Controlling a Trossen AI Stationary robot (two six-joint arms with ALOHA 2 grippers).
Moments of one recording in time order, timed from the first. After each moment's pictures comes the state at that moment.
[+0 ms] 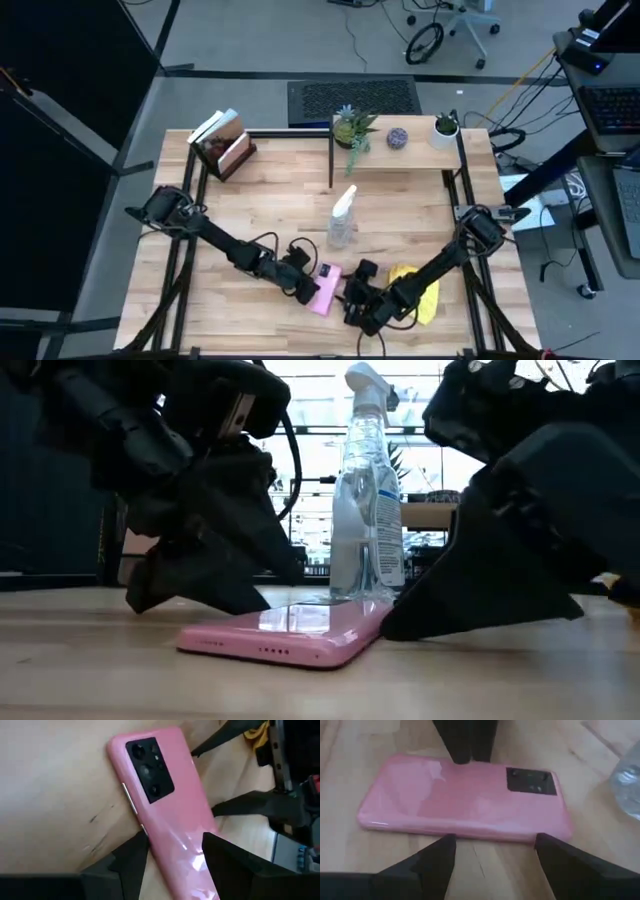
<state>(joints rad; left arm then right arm) -0.44 1.91 0.84 0.38 -0.14 -1.21 0.65 2.09 1.09 0.05 0.76 0.67</state>
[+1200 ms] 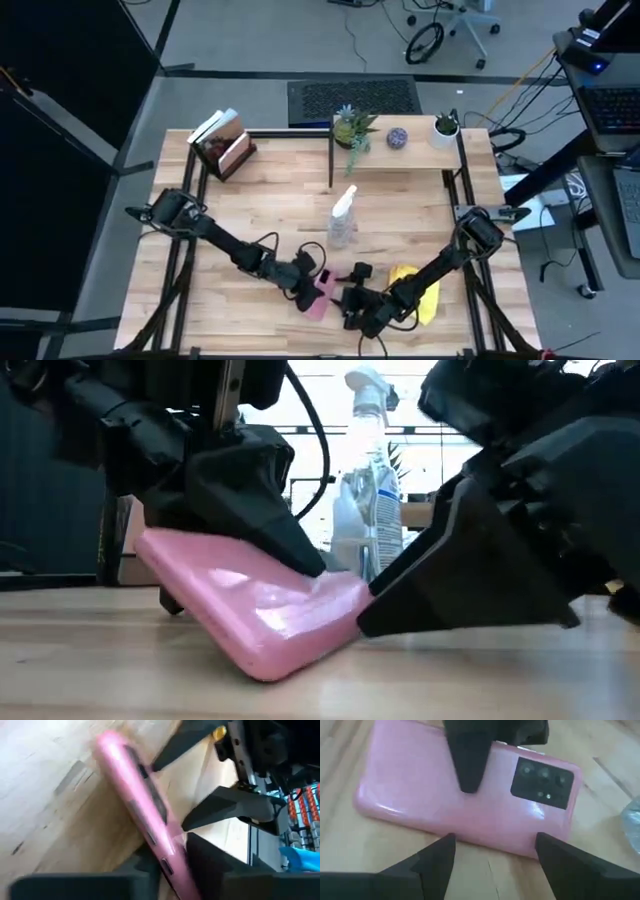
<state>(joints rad) -0.43 1.94 0.84 0.50 -0.07 -1.06 0.67 2.08 1.09 0.14 0.79 0.50</state>
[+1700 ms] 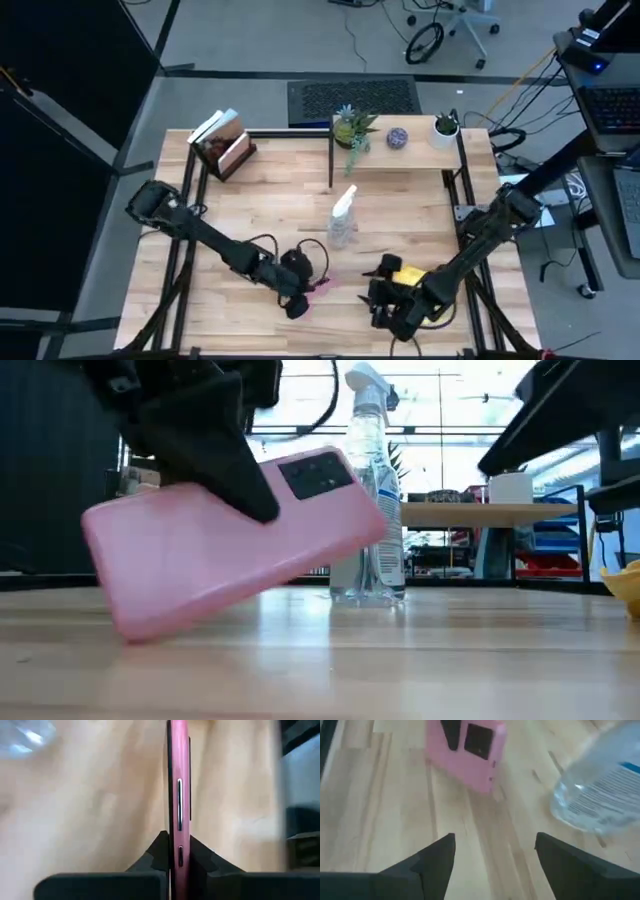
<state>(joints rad) -0.49 1.78 1.09 -0.23 -0.23 -0.66 0.78 1.72 1.09 -0.47 0.75 0.82</state>
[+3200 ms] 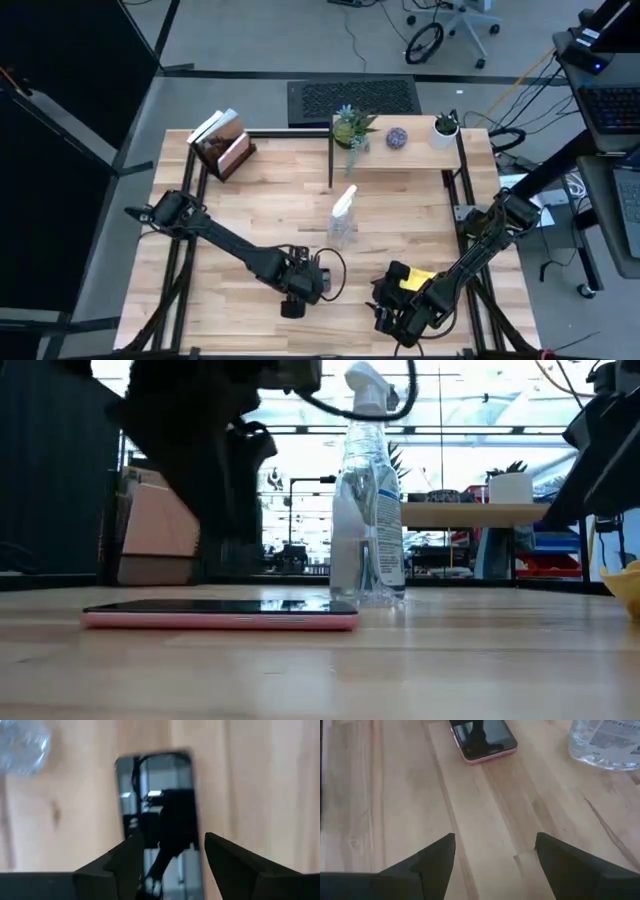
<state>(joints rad) -0.46 1.95 1.45 -0.81 -0.15 -0.35 0.81 1.78 1.09 -0.51 0.62 1.06</state>
